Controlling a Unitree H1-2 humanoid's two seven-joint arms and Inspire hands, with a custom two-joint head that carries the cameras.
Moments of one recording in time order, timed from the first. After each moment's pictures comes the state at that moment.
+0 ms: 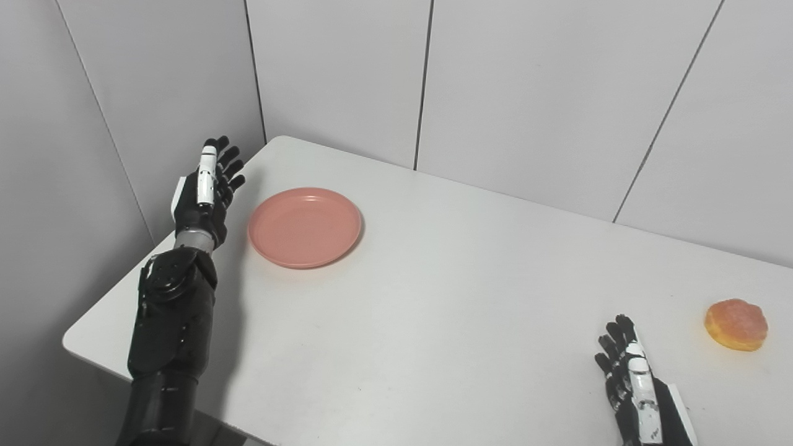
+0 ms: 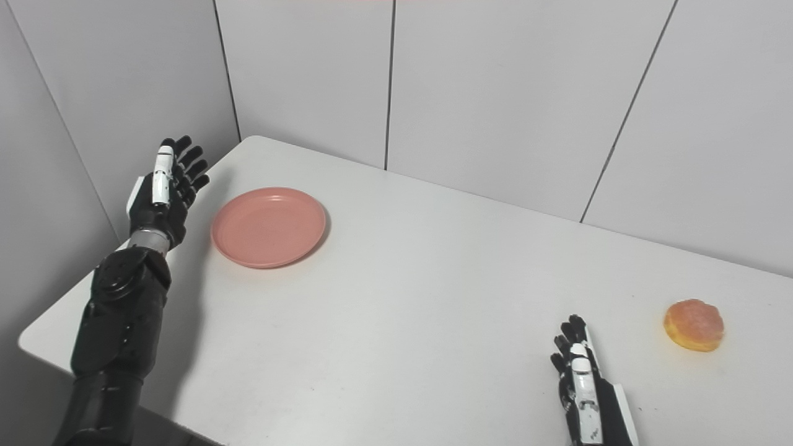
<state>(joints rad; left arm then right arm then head) -0.34 0.35 0.52 0.20 -0.35 0.21 0.04 -0.05 -0.01 0.09 -0.11 0.11 0.14 0.17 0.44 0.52</state>
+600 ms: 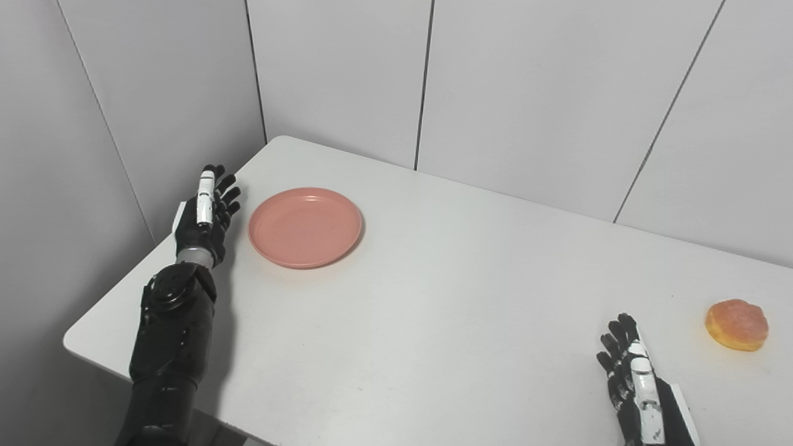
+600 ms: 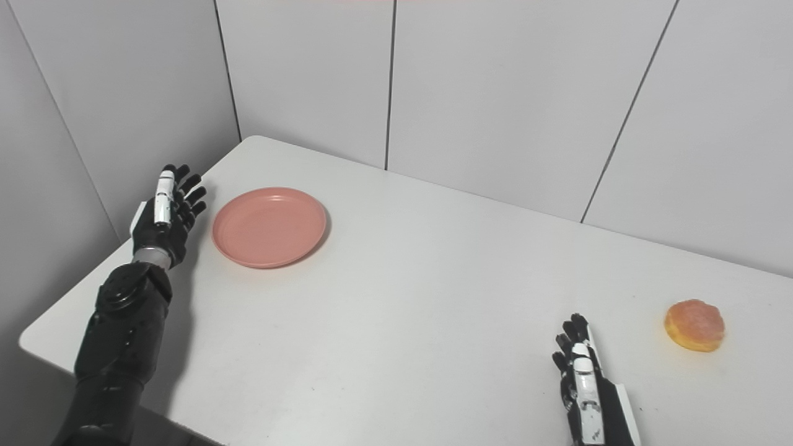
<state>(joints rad) -0.34 0.37 0.52 0.34 -0.36 0.16 0.04 -0.05 -0.01 0.09 -0.12 0.11 0.14 0.17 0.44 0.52</state>
